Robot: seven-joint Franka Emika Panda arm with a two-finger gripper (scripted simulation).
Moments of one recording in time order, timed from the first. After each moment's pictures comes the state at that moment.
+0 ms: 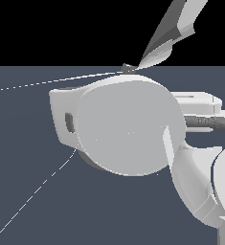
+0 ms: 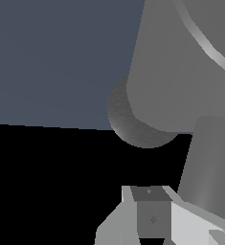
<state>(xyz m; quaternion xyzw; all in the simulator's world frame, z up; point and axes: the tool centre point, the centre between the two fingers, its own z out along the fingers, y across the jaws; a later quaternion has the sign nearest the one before) -0.162 -0.045 0.235 0.06 0.73 -0.09 0.67</state>
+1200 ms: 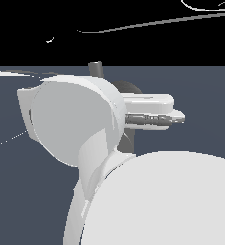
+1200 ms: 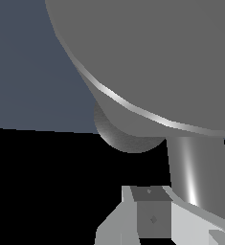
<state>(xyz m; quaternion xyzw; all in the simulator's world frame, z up) -0.152 -0.003 0.229 0.08 0.74 -0.10 0.66</state>
